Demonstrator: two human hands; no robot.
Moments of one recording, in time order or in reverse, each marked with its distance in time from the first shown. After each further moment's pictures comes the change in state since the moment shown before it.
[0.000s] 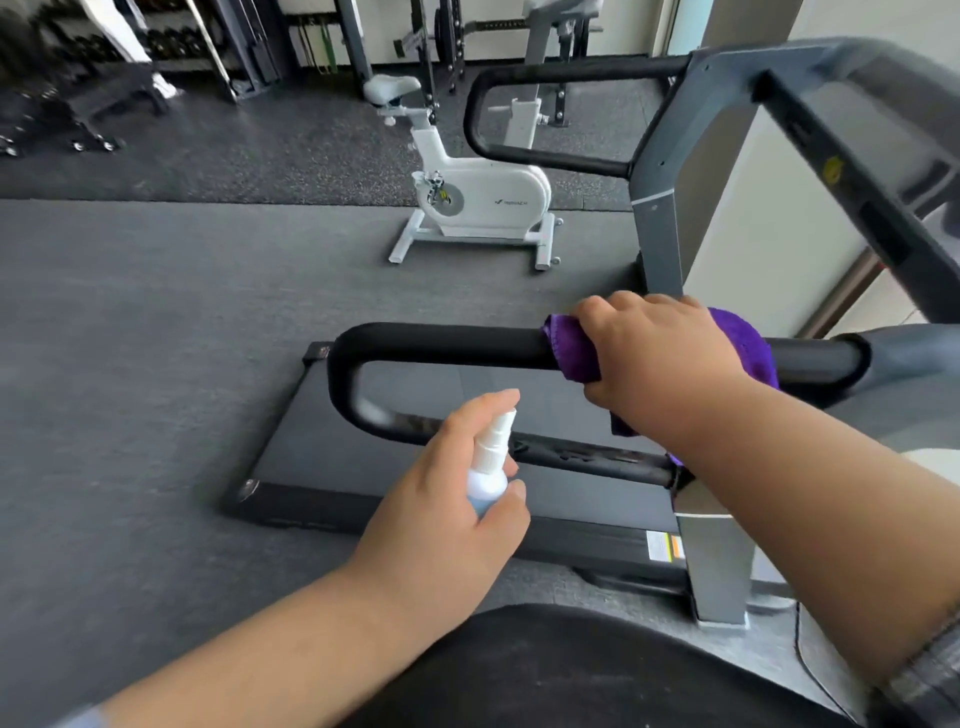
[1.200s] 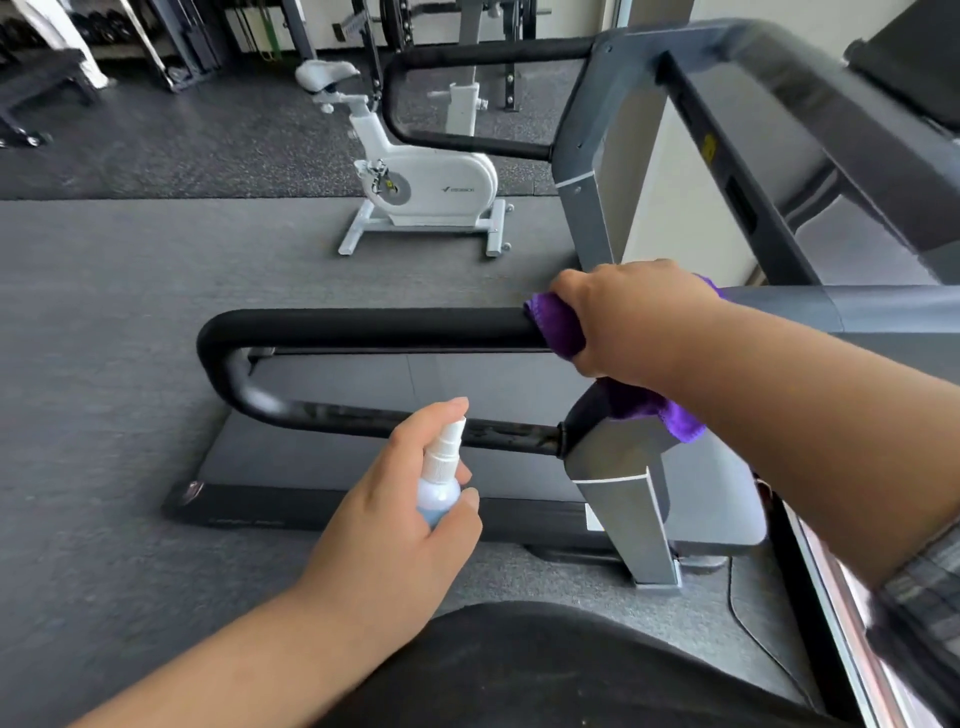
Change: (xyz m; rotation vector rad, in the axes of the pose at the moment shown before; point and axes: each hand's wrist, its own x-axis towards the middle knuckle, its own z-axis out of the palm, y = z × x) left_hand -0.018 0.053 0.080 0.034 -0.013 -0.012; right_hand -0.039 0.115 -0.005 0.009 -0.136 -0.043
